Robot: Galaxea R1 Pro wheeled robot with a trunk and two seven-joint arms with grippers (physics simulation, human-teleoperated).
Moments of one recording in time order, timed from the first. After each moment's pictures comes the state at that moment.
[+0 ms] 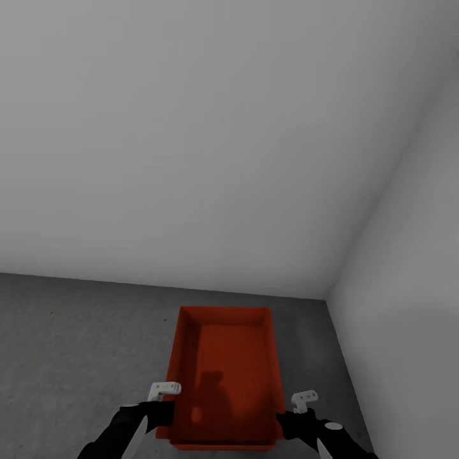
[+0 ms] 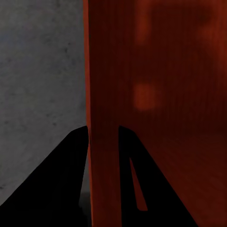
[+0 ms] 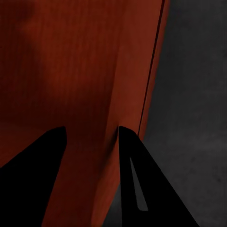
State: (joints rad) left arm -0.38 -0.02 -0.04 -0.70 0.07 0.44 -0.07; right arm -0.44 -0.02 0.12 -0.40 -0.05 0.08 0.27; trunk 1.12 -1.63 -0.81
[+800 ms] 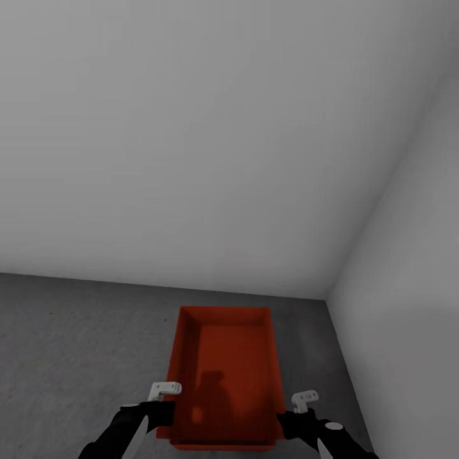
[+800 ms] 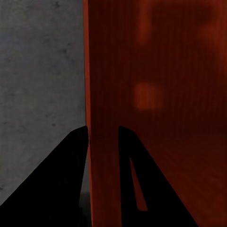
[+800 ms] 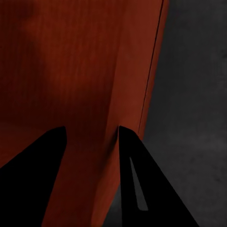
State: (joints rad) left arm -0.38 -0.02 -0.05 -0.70 0.08 0.44 -0.06; right arm -0.44 -0.02 0.12 -0.40 -0.05 0.08 0.27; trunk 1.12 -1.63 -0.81
